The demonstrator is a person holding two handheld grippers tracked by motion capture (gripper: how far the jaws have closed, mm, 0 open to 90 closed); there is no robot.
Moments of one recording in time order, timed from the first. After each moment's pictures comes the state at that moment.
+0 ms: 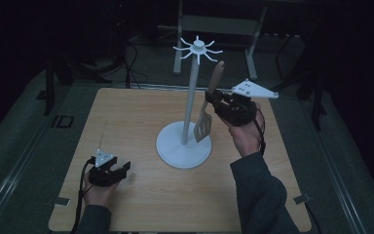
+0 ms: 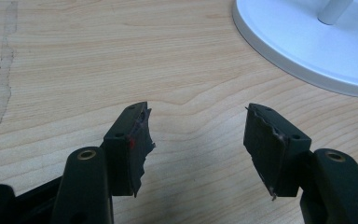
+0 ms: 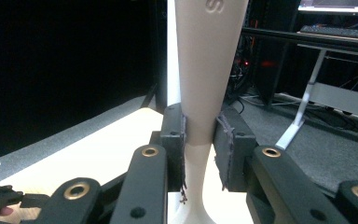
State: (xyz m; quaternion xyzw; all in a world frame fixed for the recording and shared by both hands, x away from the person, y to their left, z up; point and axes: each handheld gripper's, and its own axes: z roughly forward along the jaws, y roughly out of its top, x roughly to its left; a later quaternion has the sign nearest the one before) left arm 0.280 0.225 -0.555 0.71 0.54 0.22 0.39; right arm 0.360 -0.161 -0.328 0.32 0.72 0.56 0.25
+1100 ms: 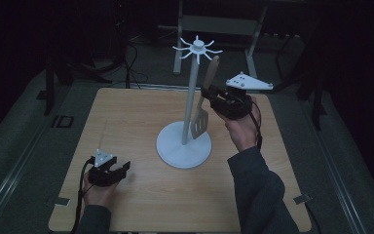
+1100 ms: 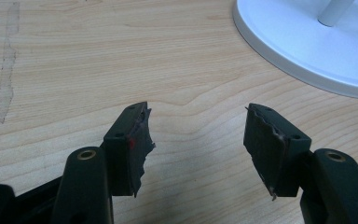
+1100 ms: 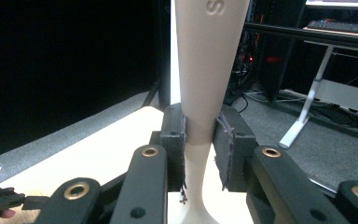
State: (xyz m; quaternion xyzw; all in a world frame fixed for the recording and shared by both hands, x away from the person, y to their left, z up) left arm 0.279 0.226 -0.554 0.71 0.54 0.22 0.39; right arm 0.371 -0.150 -0.319 0.32 0.73 0.56 0.24
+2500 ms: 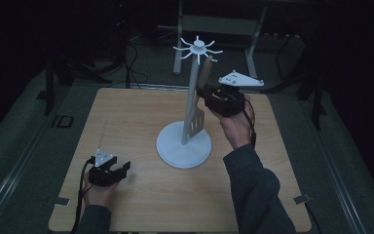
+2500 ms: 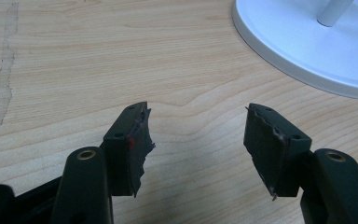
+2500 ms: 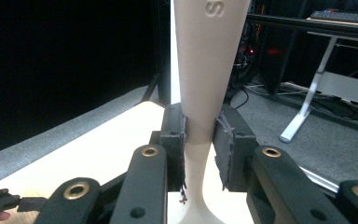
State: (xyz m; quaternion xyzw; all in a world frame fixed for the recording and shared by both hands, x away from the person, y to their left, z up) left arm 0.280 0.225 -0.554 0.71 0.54 0.22 0.39; right arm 0.383 -0.137 -0.324 0.33 0.74 0.55 0.23
